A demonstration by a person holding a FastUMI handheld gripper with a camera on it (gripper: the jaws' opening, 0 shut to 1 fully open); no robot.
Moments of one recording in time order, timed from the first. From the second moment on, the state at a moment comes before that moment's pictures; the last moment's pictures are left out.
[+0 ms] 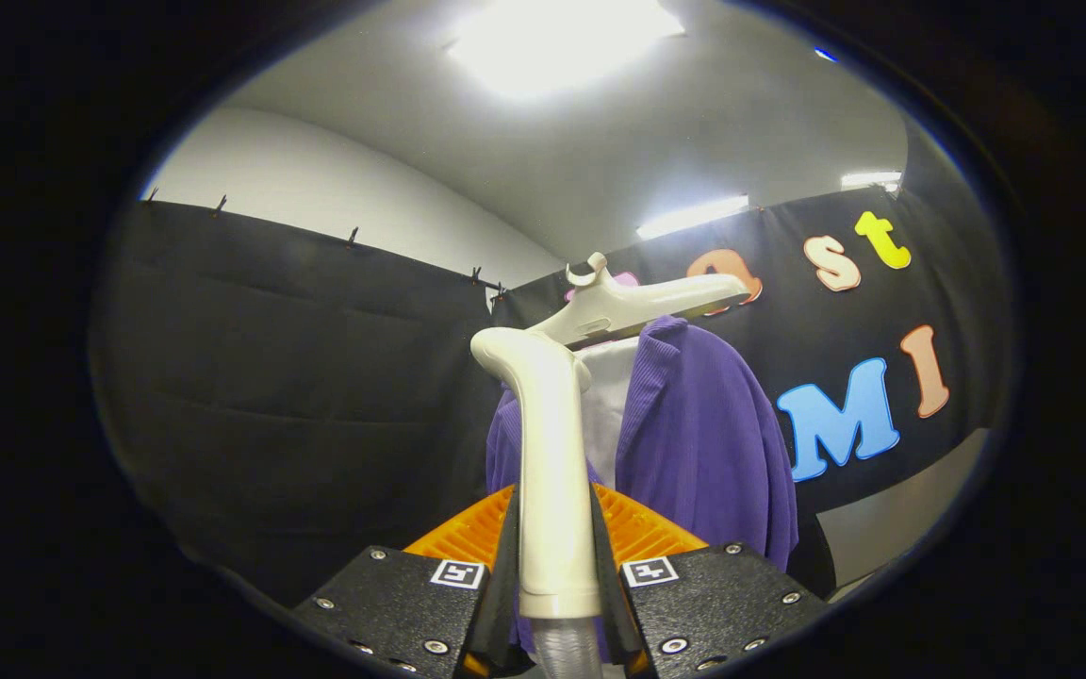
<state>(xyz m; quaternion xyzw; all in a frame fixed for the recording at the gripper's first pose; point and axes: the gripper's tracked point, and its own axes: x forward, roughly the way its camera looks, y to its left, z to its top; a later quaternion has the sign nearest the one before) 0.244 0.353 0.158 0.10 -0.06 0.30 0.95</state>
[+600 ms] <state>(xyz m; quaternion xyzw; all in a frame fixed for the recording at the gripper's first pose) 0.276 0.404 0.098 0.07 -0.01 0.30 0.95</state>
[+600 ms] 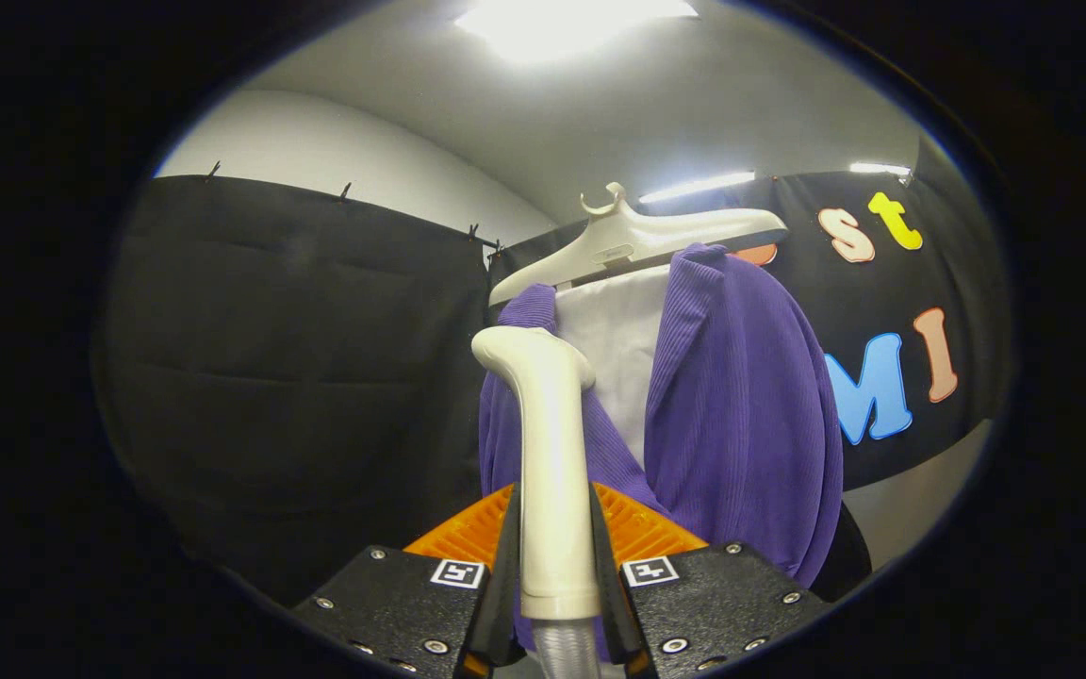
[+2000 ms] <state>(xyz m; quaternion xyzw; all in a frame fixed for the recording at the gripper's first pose) 0.205 0.371 -0.078 0.03 0.11 0.27 0.96</state>
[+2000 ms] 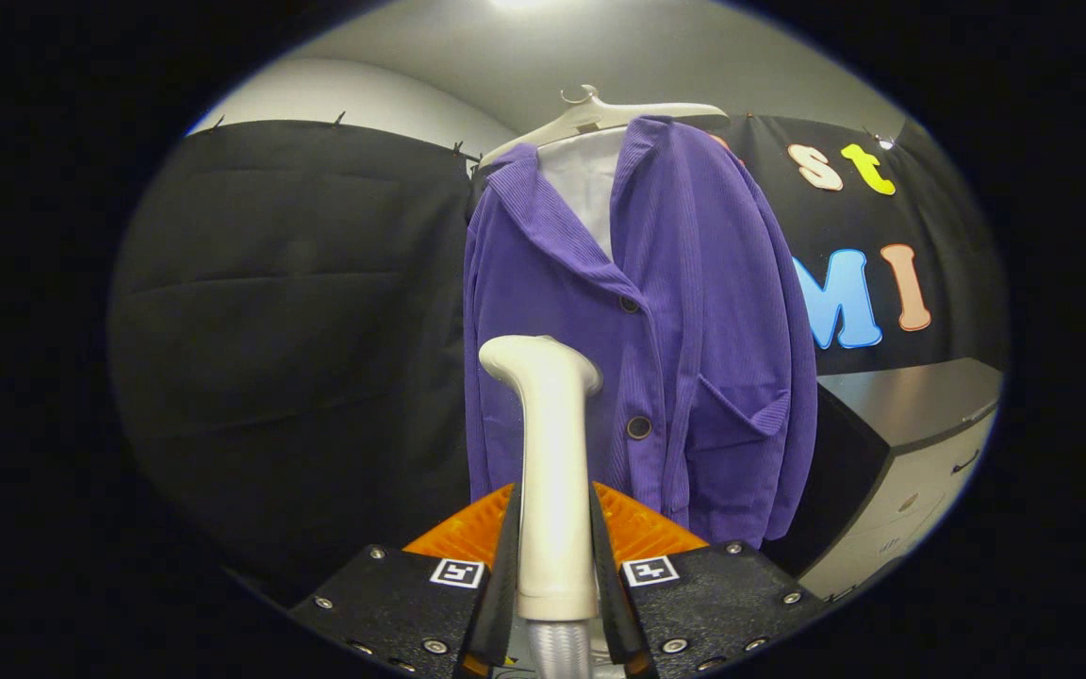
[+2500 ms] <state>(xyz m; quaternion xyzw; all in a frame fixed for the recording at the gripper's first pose) 0.182 0.363 -0.154 0.00 0.17 0.27 0.95</state>
